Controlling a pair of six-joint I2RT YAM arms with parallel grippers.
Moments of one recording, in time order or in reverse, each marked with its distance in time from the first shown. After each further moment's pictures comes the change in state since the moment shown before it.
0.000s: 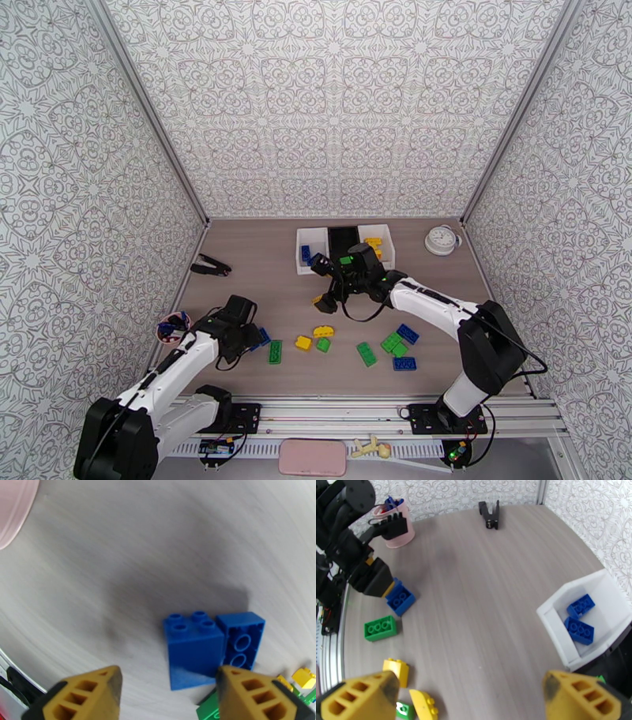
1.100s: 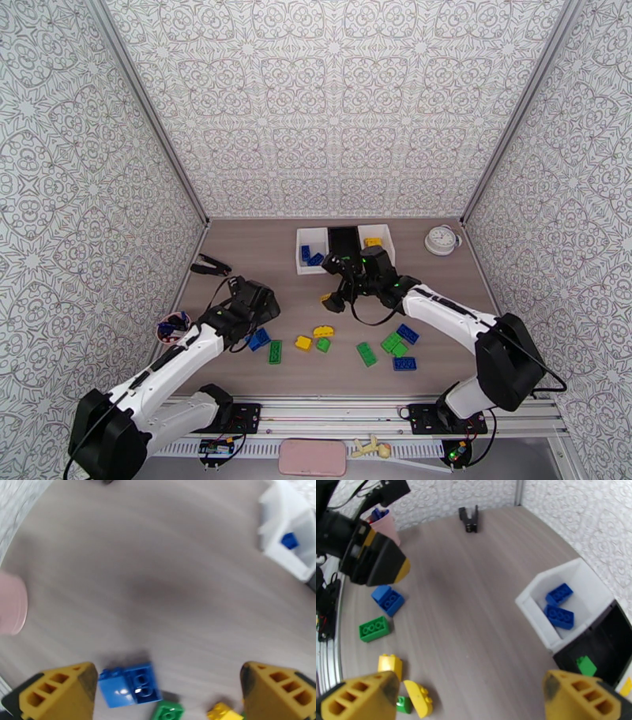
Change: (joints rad) left arm -0.168 0.007 0.129 0.103 -0.207 0.009; right arm -0.020 -0.096 -0.086 0.043 0.025 0.032
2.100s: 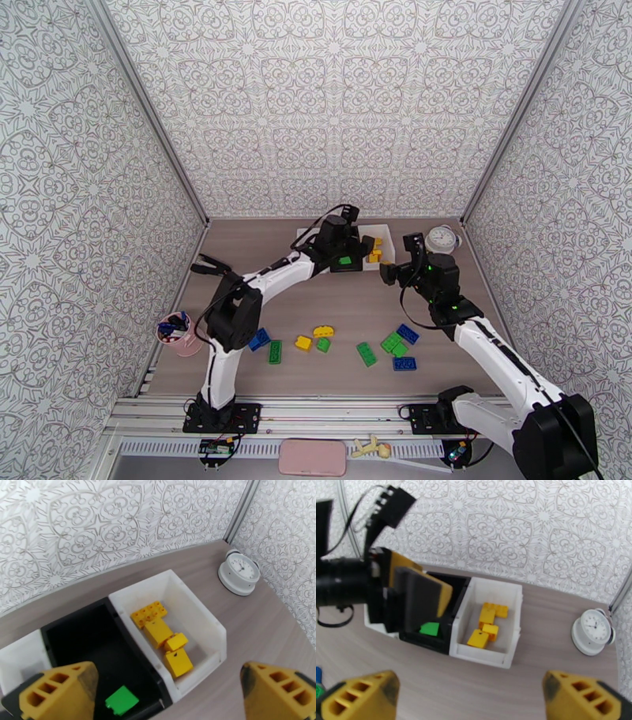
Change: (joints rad) left arm -0.226 0.941 0.898 0.758 0.314 0.668; right arm -0.353 -0.454 -0.301 0.111 0.432 0.335
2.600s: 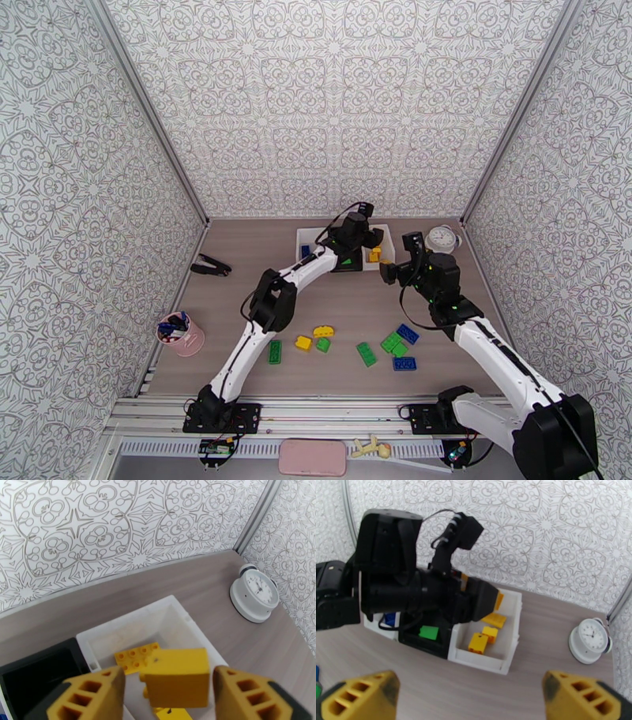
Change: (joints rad) left arm -0.005 0.568 0.695 -0.125 0.013 -0.034; right arm 0.000 -0.009 0.000 0.019 0.032 -0.031
